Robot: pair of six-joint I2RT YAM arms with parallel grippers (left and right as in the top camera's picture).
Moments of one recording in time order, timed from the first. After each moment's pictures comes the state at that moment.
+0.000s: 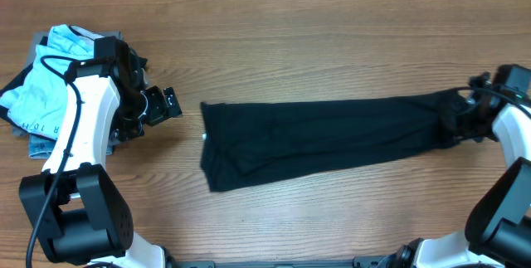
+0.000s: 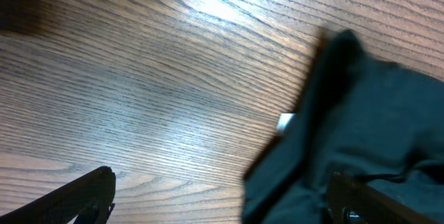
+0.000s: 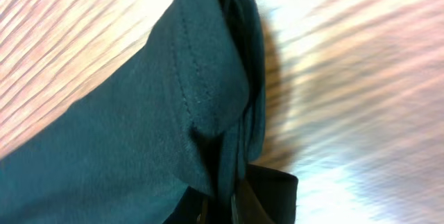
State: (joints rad) left arm 0.15 1.76 1.36 -1.13 0.19 -0.26; right arm -0.51 1.71 1.11 -0.68 -0.20 0.09
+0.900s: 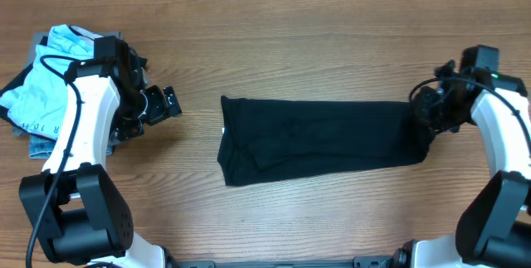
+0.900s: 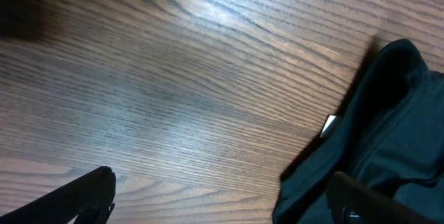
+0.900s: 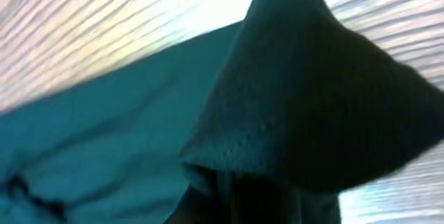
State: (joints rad) left arm 0.15 1.76 1.36 -1.12 0.19 -0.26; right arm -0.26 1.66 1.22 -0.96 -0.25 0.10
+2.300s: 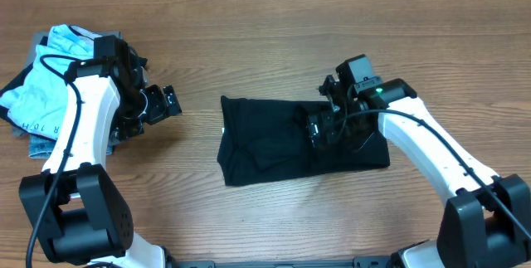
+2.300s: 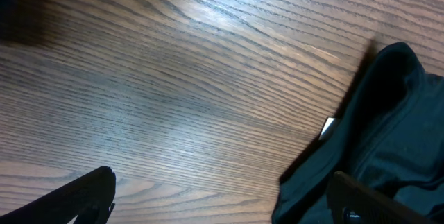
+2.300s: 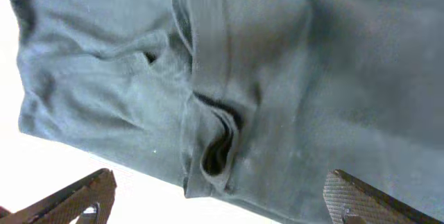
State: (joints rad) left arm 0.15 1.76 1.36 -1.11 0.19 -0.26; right arm 0.33 1.64 1.17 -0.90 -0.29 0.10
